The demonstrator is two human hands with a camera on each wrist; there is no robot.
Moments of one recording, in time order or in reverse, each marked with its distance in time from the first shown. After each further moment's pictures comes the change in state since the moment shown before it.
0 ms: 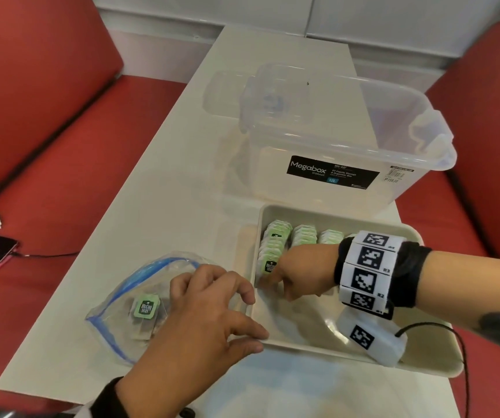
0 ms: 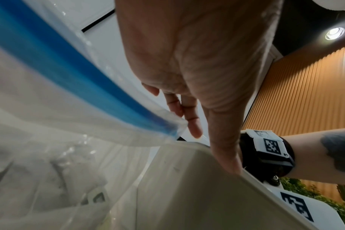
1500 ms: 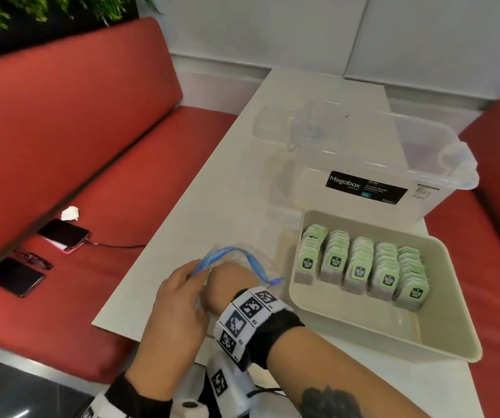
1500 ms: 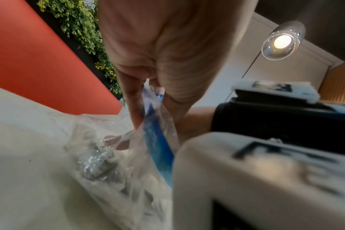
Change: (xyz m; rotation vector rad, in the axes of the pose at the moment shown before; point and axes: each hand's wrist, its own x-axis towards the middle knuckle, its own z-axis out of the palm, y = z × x) left_hand -0.084 -0.034 -0.005 -0.141 0.429 -0.464; right_hand 0.059 -0.176 0.004 0.487 0.505 0.204
